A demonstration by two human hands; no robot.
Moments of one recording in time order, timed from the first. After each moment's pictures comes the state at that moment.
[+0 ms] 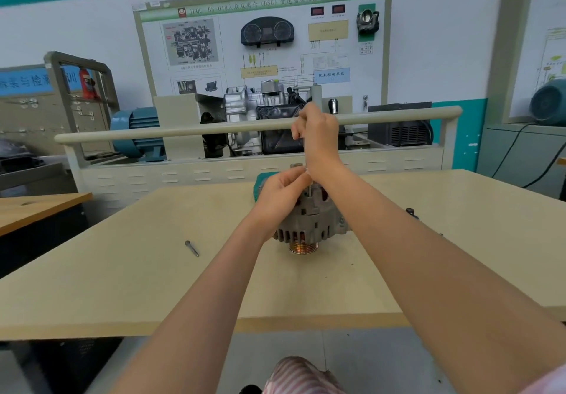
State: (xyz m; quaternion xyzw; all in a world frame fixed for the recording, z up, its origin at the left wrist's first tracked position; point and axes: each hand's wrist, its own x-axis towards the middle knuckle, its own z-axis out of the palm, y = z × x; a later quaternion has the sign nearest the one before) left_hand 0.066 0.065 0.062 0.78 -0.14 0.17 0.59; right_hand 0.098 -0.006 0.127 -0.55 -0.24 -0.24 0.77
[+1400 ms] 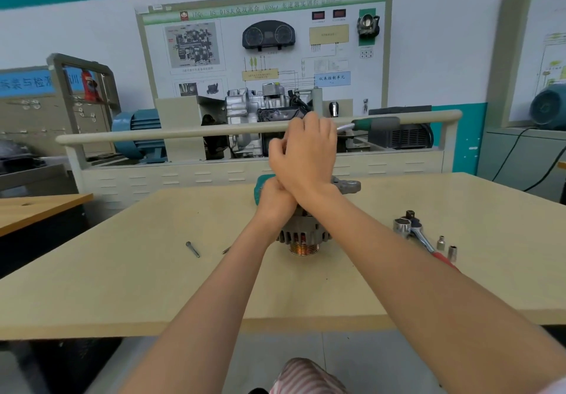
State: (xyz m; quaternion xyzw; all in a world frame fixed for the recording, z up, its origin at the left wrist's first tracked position) left_hand 0.070 0.065 0.058 0.77 -0.09 0.22 0.60; right_hand 0.092 0.007 0.103 -0.81 -0.13 -0.53 0.22
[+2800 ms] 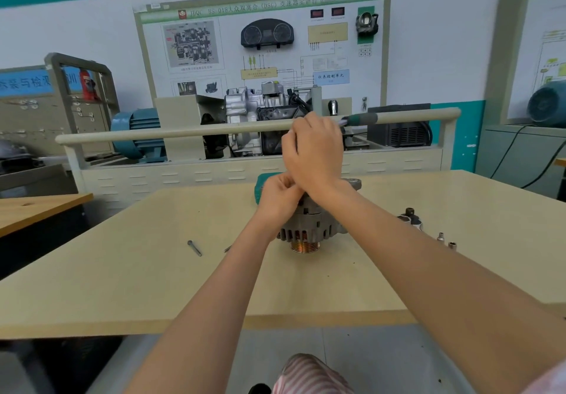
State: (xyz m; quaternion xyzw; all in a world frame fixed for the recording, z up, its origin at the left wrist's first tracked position) left_hand 0.073 0.070 0.055 0.77 -0.12 0.21 0.59; right_hand 0.101 -0.005 0.101 -0.75 -0.21 -0.57 0.27
